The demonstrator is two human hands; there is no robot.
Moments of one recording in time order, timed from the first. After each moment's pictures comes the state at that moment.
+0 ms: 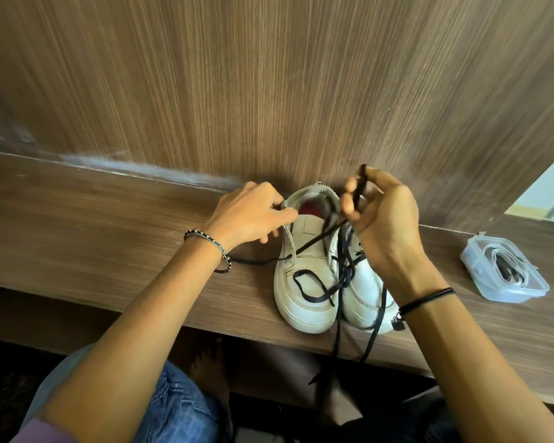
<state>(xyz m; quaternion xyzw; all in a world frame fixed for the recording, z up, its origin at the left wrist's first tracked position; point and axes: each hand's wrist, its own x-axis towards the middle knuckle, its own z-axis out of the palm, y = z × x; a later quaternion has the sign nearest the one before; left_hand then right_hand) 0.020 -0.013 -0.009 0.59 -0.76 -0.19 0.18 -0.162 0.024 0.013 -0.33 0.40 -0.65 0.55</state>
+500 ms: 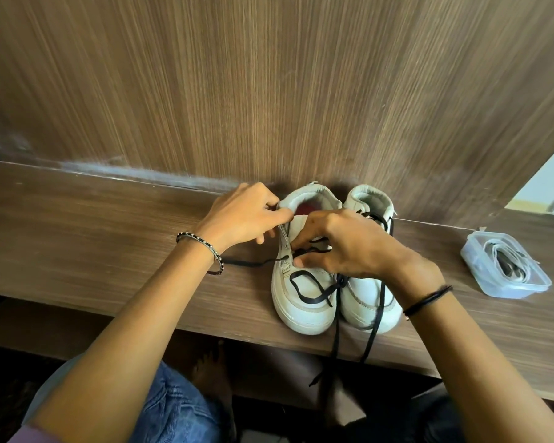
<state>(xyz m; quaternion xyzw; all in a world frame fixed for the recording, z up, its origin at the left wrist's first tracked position) 0.021 -0.013 -0.006 0.59 -0.76 -0.20 0.18 -0.175 0.019 -0.004 -0.86 0.48 -0.08 0.14</state>
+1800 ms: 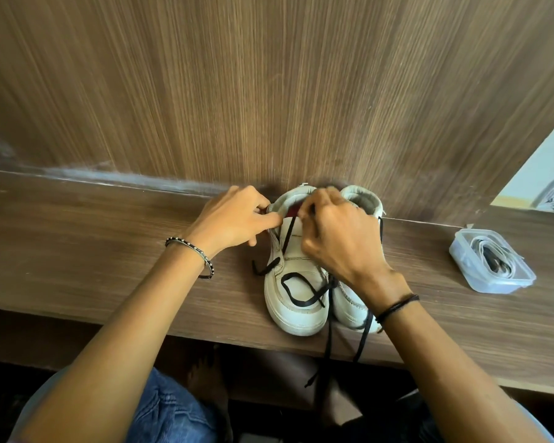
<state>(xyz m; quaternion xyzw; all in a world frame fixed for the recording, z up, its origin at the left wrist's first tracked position) 0.023 -0.016 -0.008 0.58 -0.77 -0.20 0.17 -0.156 0.027 -0.017 -0.76 0.59 -0.24 -0.08</state>
